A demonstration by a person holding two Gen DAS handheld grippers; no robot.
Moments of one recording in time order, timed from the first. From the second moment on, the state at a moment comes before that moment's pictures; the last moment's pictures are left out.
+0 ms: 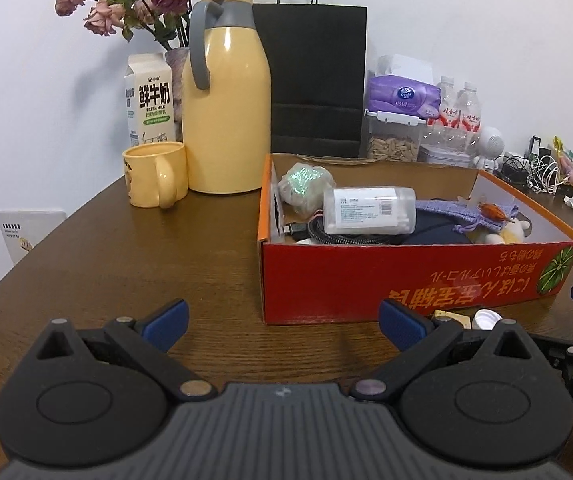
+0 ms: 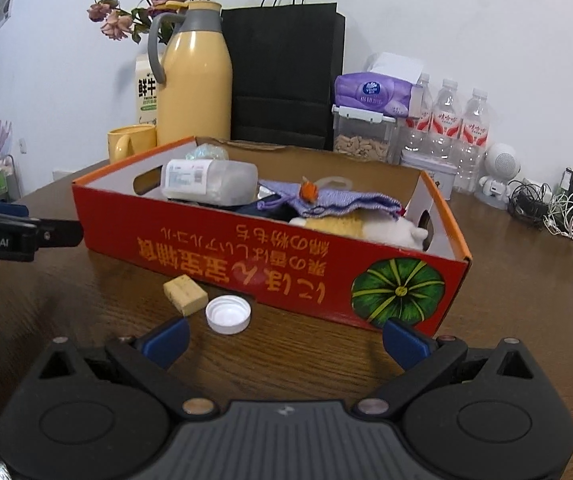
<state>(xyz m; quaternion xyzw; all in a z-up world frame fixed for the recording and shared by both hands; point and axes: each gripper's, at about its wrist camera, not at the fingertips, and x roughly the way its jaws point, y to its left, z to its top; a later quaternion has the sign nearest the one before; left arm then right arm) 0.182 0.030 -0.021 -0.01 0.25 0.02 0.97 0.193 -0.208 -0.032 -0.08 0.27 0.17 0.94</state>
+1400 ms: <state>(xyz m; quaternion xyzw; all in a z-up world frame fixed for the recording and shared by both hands) 0.183 0.027 -0.028 -0.01 0.26 0.01 0.96 0.208 -0.183 -0.035 -0.06 0.28 0.20 0.94</state>
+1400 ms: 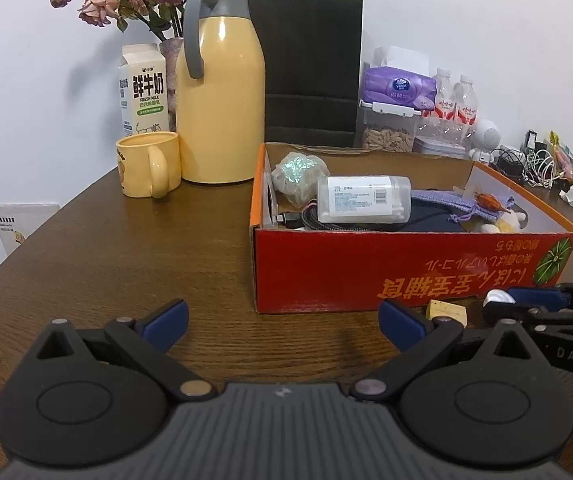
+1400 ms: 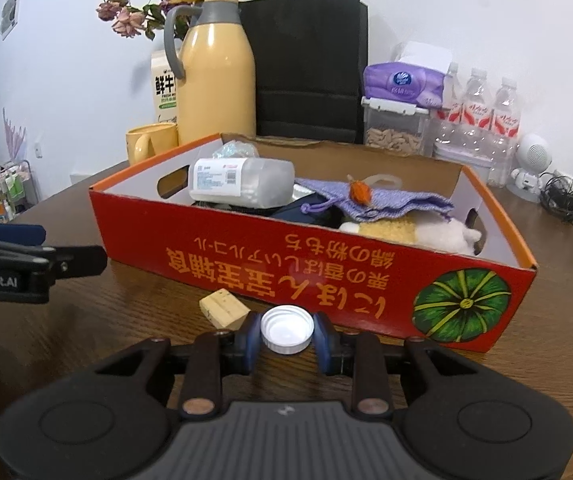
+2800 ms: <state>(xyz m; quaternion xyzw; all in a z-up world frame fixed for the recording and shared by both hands) 0.236 -0.086 -0.048 0.03 0.34 -0.03 0.94 0.199 -0.251 -0.025 -0.04 0.25 0.17 0.95</state>
